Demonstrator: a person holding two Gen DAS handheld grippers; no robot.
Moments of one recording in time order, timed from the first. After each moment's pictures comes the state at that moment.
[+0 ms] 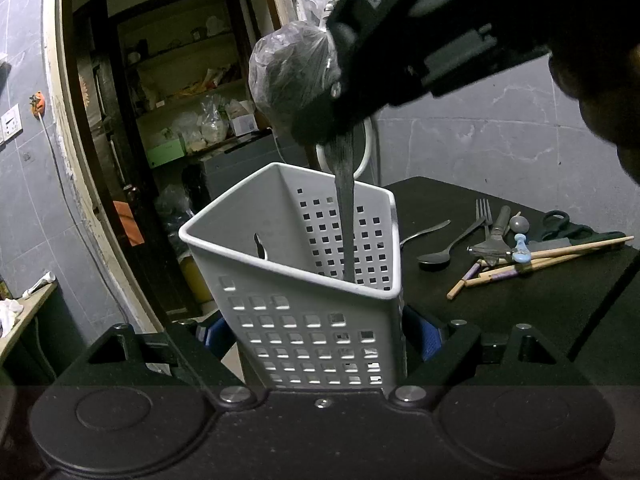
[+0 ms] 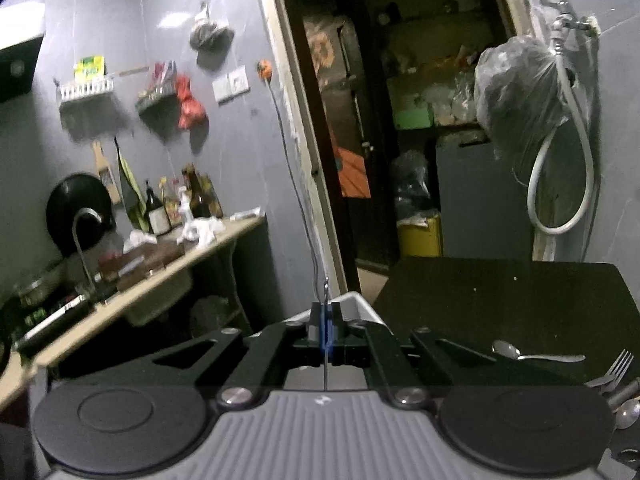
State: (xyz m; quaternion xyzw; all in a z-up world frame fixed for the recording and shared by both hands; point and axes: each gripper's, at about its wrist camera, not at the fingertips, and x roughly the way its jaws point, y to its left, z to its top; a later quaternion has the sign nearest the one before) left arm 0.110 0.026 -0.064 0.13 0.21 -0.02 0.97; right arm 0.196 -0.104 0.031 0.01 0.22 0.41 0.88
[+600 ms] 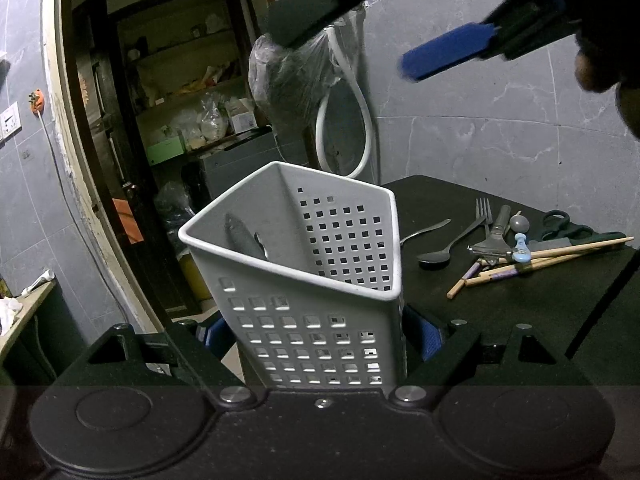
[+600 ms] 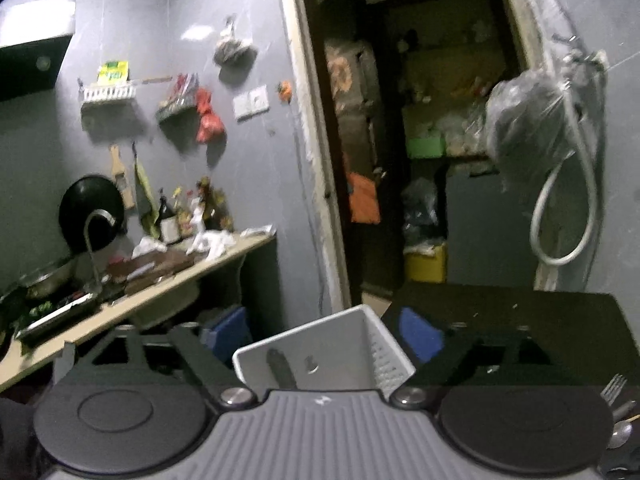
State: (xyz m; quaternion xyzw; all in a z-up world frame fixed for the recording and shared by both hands) left arm 0.112 0.027 -0.064 0.13 0.21 -0.02 0.97; right arm 0.166 -0.130 0.053 0.02 0.15 0.41 0.90
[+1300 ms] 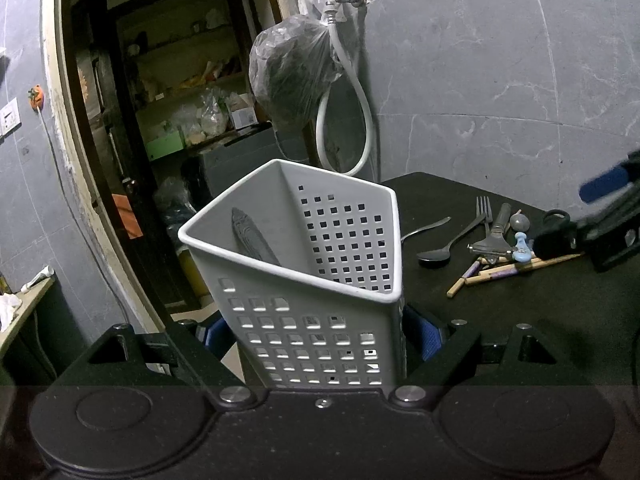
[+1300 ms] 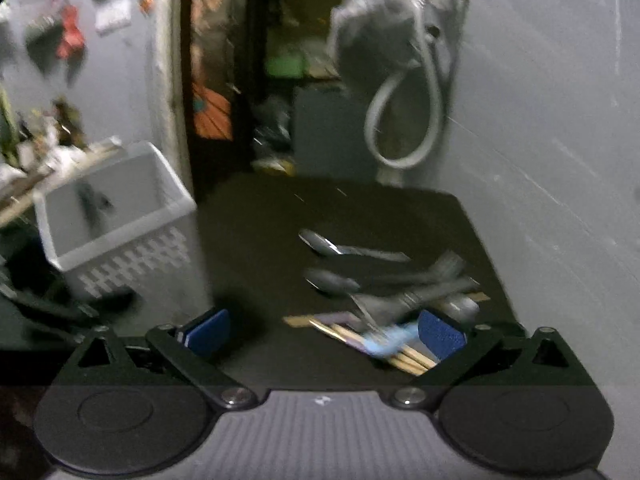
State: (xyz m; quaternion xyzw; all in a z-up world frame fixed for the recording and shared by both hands) left arm 0.112 0.028 -0.064 0.13 0.22 -0.02 0.97; right arm 0.167 -0.196 -0.041 -0.08 0.29 0.17 0.94
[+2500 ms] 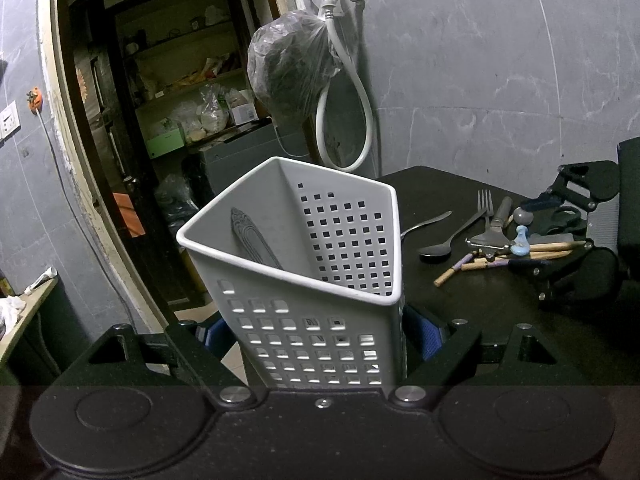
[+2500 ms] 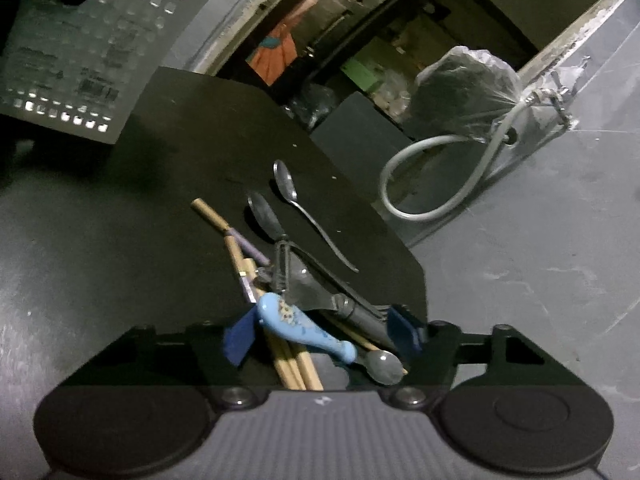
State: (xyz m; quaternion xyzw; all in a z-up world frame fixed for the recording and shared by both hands) left arm 0.112 0.028 -0.063 0.13 0.22 -0.01 0.97; right arm 0.215 -0.180 -0.144 -0.41 0.14 0.20 0.88
